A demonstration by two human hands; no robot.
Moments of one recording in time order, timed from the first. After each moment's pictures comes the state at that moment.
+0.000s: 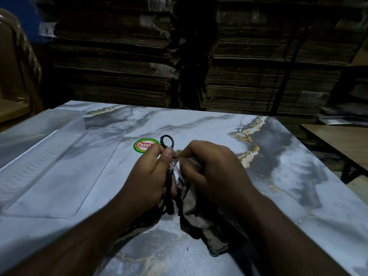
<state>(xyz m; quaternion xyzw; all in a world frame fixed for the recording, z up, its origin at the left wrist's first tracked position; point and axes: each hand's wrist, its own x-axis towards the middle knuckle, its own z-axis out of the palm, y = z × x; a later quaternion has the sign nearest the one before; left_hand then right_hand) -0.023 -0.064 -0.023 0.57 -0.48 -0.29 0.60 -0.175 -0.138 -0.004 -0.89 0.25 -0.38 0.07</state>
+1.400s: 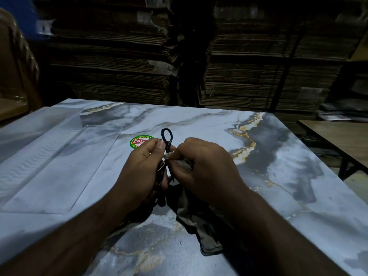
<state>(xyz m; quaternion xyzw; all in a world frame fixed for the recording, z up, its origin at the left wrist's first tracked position) -0.019 -0.071 -0.026 0.51 -0.45 -0.34 0.65 -0.170 -0.132 -0.006 -0.89 0.22 -0.39 0.03</state>
